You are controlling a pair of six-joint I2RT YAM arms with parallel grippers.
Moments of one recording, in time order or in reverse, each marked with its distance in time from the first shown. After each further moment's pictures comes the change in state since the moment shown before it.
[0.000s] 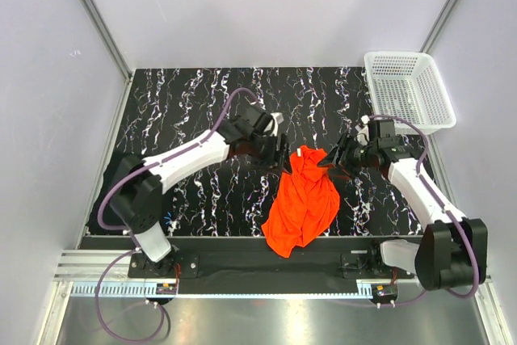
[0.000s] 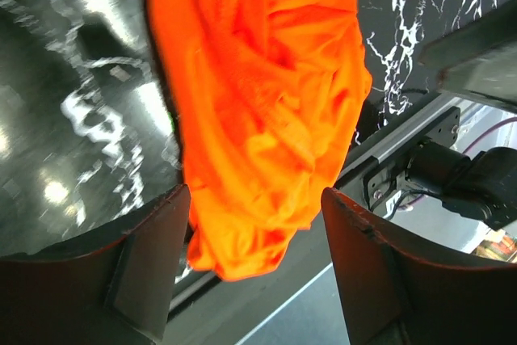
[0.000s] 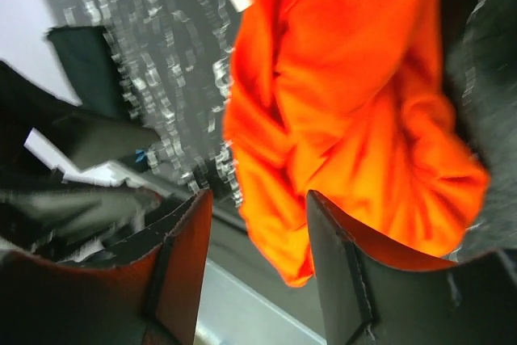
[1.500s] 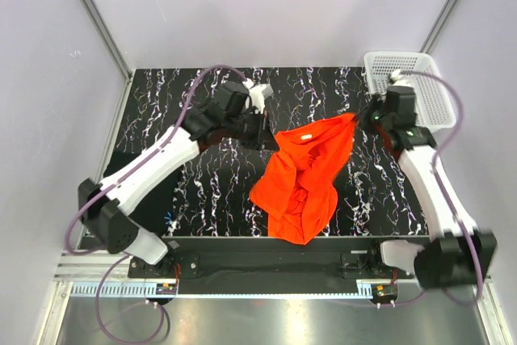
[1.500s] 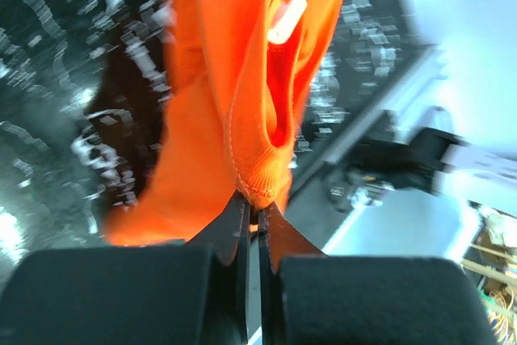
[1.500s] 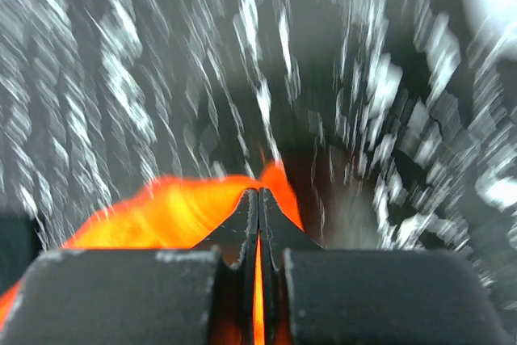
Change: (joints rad) left arm 0.060 -0.171 0.093 -0.045 0.060 0.104; right arm -0.030 0.082 0.245 0.105 0.470 -0.161
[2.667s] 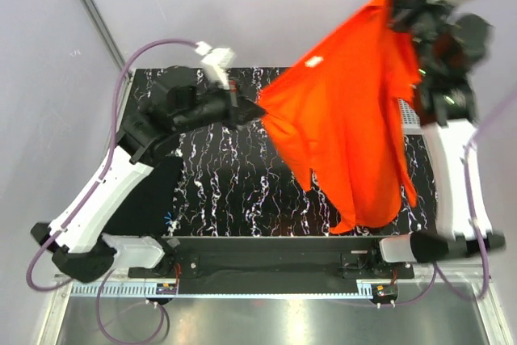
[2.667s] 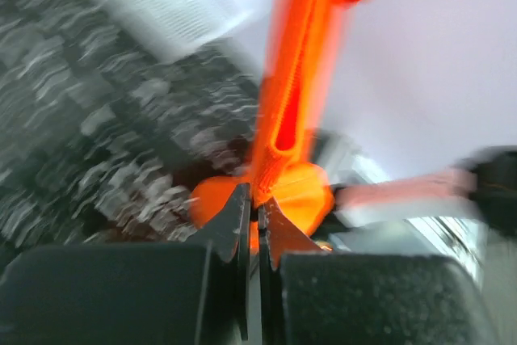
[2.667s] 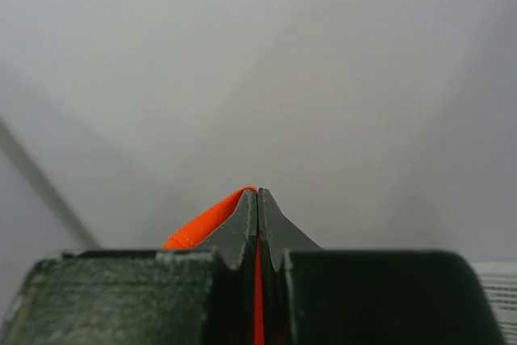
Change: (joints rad) left arm -0.055 -0.239 0.263 0.040 -0.060 0.044; right arm 0.017 0.032 0.782 0.318 0.135 -0.215
